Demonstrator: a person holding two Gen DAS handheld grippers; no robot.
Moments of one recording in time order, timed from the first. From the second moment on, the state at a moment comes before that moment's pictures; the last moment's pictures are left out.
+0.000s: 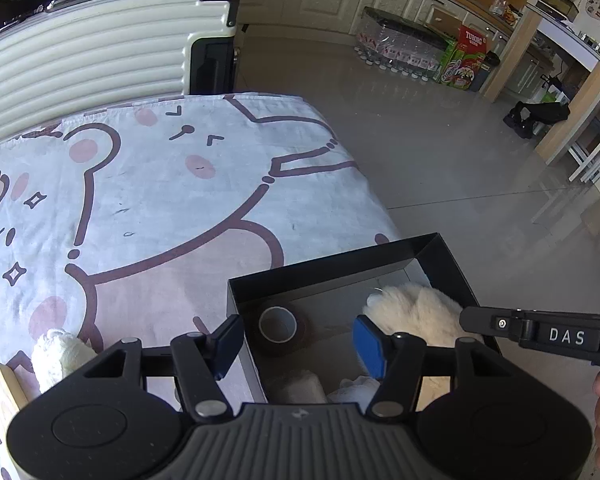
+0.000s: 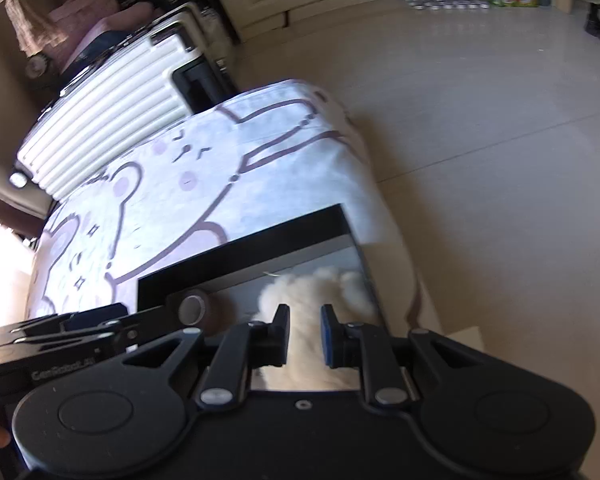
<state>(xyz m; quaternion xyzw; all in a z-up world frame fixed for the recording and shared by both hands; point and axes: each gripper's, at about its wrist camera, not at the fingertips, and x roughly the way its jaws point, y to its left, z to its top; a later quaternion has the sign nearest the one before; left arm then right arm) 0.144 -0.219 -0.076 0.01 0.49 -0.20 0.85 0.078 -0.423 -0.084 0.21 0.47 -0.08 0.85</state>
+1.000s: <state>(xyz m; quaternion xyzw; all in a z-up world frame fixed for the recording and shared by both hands) 0.081 -0.184 -0.017 0.05 0.46 -0.15 0.88 0.011 -0.384 -0.027 0.10 0.44 -0.13 0.88</state>
